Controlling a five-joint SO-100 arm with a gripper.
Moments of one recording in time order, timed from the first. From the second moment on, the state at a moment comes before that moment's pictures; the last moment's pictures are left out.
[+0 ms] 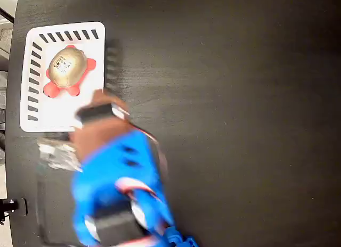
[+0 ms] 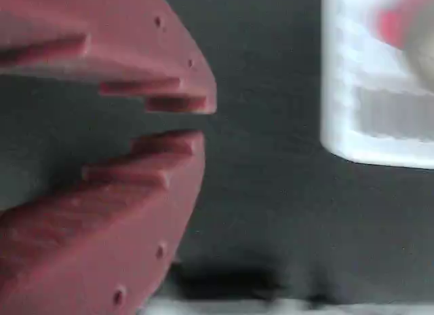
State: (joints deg) arm -14.2 119.8 99.3 64.7 5.8
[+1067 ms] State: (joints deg) arm -2.0 188.6 163.2 74.9 3.8
